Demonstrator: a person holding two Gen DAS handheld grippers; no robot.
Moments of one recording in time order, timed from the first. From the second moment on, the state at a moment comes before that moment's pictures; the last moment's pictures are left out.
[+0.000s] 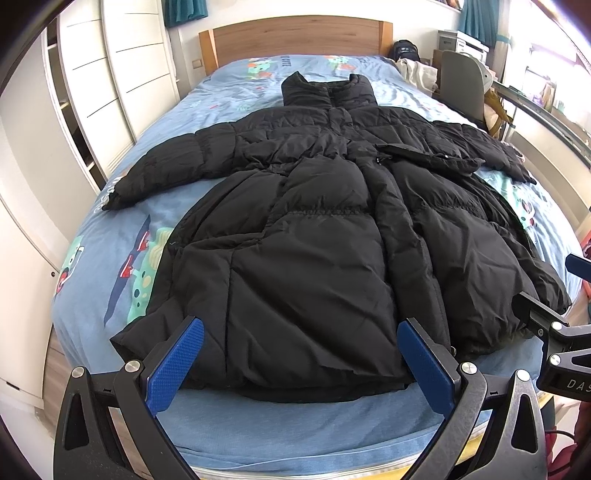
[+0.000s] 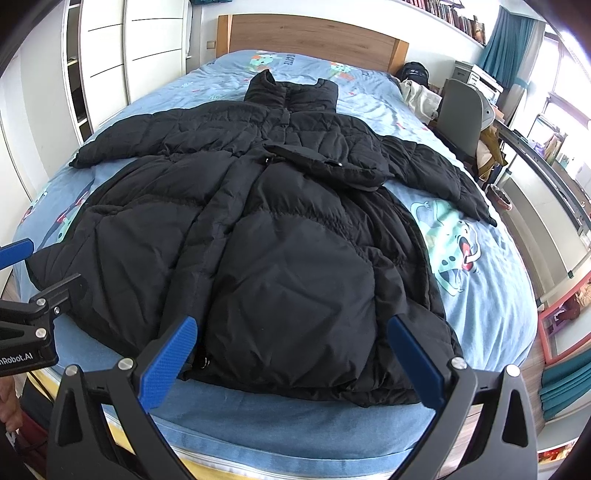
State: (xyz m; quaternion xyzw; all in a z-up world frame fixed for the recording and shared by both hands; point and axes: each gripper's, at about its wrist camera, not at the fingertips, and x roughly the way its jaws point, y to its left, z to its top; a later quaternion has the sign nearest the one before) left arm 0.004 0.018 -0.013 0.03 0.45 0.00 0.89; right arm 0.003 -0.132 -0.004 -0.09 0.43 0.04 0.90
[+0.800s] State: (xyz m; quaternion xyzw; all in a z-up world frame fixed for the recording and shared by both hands) left arm 0.003 0.020 -0.007 0.02 0.44 0.02 0.90; right arm 0.001 -0.131 -0.001 -0.10 0.42 0.04 0.90
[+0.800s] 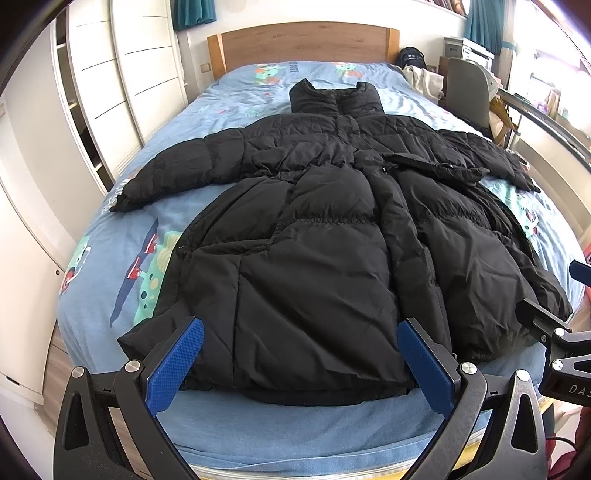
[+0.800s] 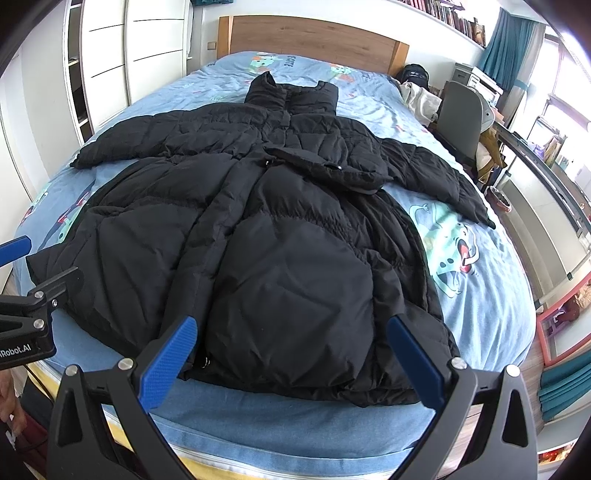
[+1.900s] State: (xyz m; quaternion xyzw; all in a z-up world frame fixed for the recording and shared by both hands) left arm 0.000 0.027 -0.008 0.02 0.44 0.03 0.90; right arm -0.003 -0.116 -0.002 -0.12 0.42 0.05 0.90
